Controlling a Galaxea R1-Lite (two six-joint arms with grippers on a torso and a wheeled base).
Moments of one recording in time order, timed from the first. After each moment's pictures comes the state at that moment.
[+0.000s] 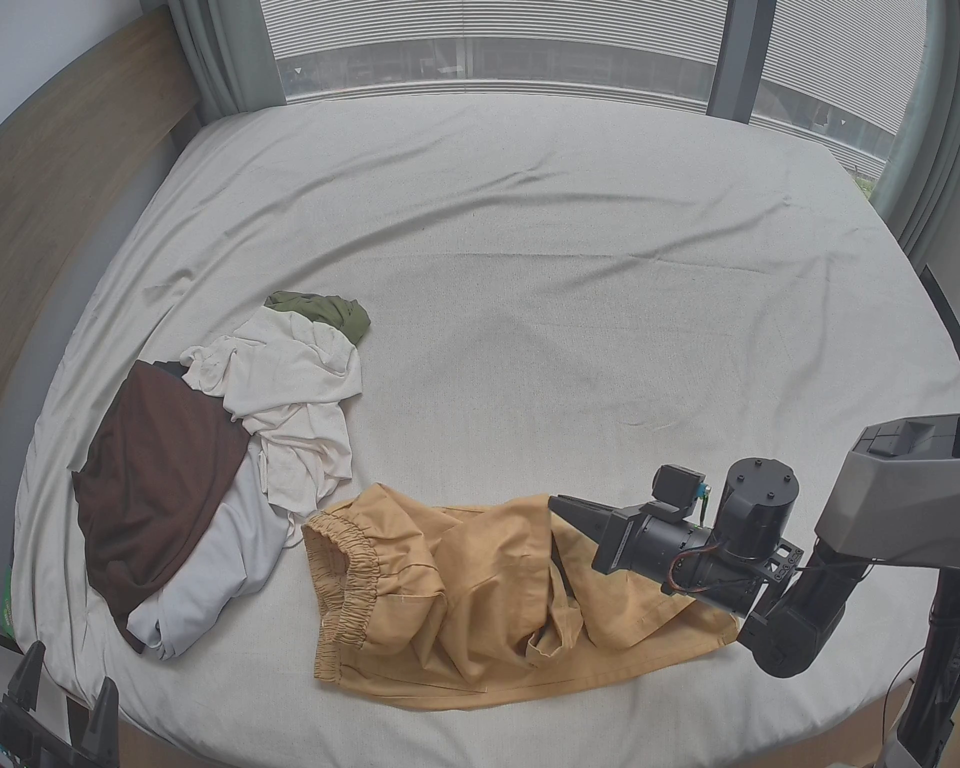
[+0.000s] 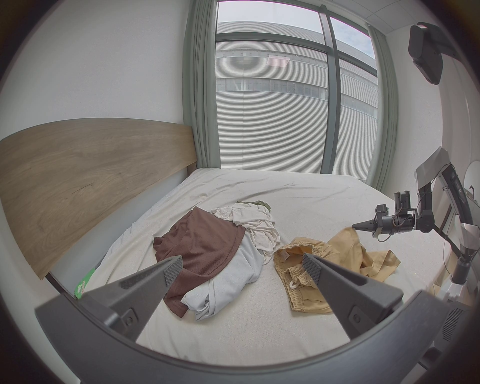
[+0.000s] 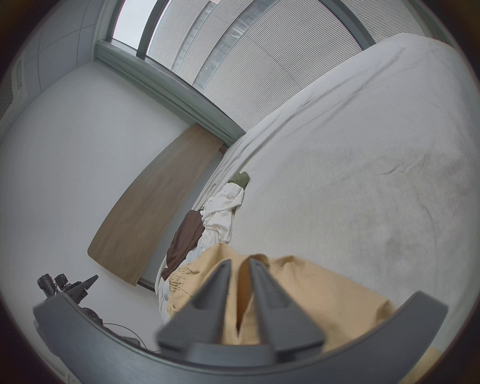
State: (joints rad) left arm 0.01 0.02 -0.02 0.00 0.00 -0.03; right arm 0.58 2.18 -0.53 -1.54 0.27 0.52
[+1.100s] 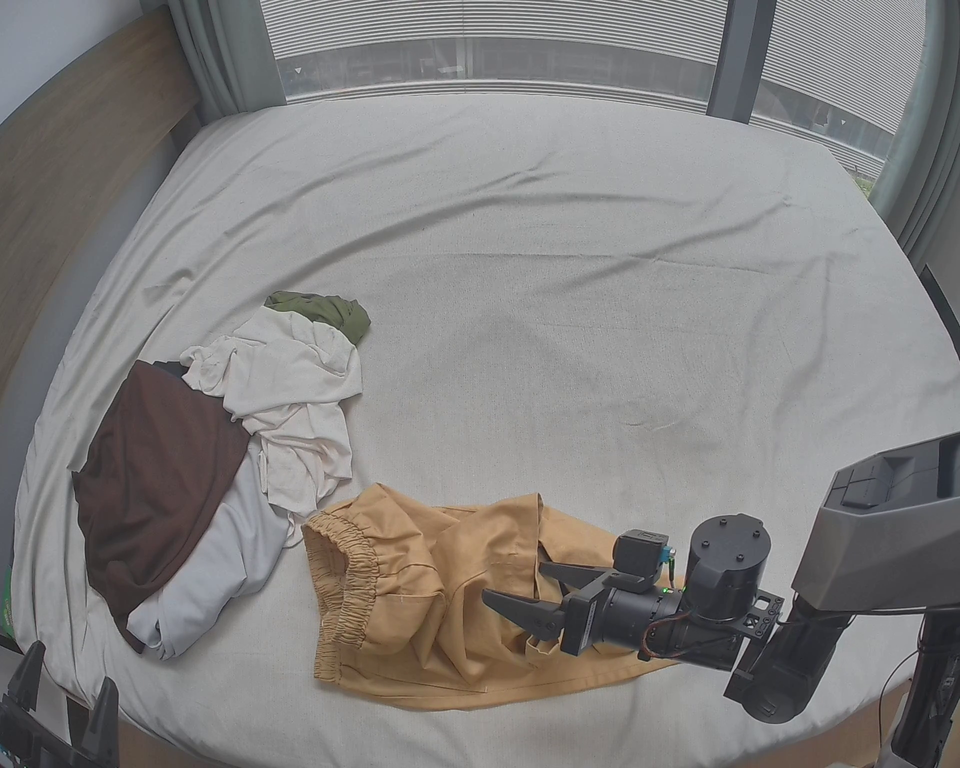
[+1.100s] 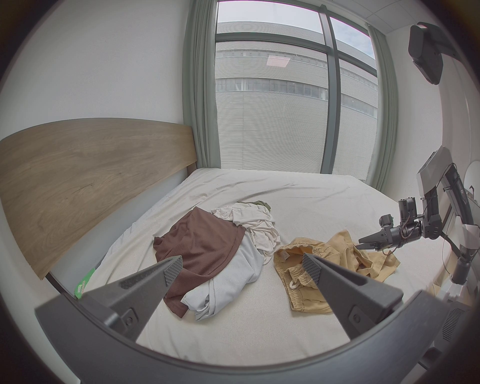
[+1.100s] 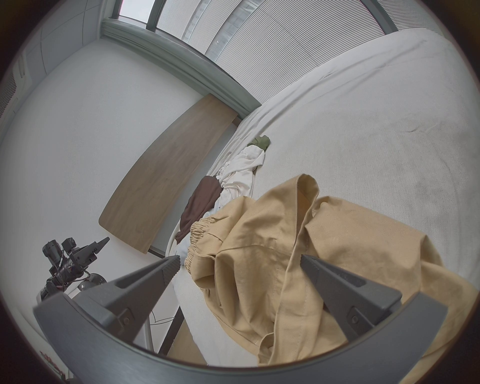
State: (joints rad) left arm 0.01 0.02 -0.02 0.00 0.00 -0.03; right arm 0.72 2.20 -0.44 -1.54 0.25 0.46
